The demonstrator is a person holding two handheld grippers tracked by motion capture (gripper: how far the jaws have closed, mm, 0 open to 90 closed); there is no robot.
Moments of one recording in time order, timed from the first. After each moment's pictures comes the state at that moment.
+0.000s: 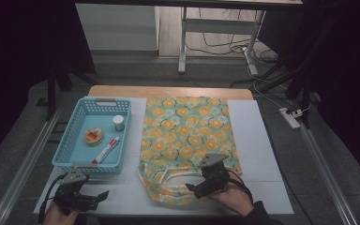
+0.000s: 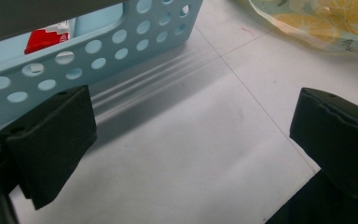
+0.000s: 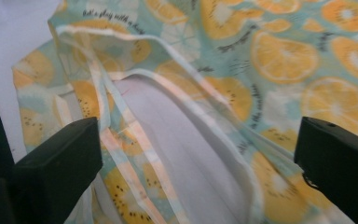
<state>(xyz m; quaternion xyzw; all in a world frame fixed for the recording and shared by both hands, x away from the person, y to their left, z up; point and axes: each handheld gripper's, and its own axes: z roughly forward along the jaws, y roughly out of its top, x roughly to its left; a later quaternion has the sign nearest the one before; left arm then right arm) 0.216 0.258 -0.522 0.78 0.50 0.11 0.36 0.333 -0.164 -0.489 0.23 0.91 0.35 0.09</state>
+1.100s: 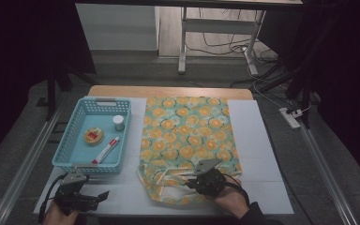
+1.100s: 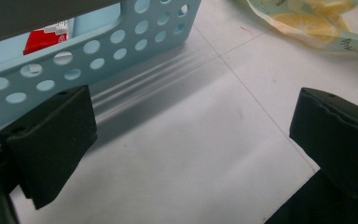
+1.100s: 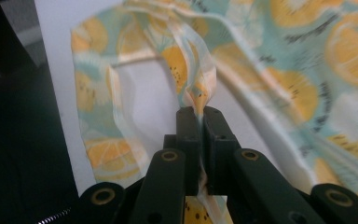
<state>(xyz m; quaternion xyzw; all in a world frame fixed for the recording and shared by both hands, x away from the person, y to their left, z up) 0.216 0.257 -0.522 0.78 0.50 0.12 0.35 0.322 -0.158 -0.492 0.16 0.93 0.34 0.04</state>
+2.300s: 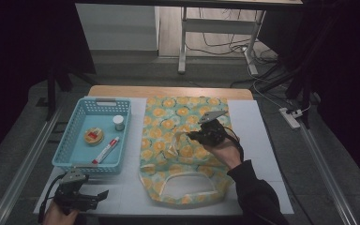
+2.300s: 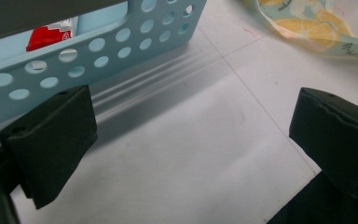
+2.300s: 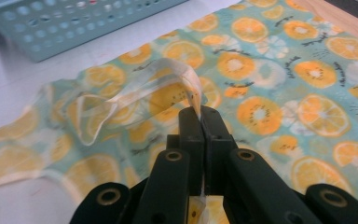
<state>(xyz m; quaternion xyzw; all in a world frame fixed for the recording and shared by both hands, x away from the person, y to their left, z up) 0.217 0.259 -0.523 0.77 0.51 0.11 0.36 0.447 -0.147 -0.443 0.21 0.89 0.39 0.09</state>
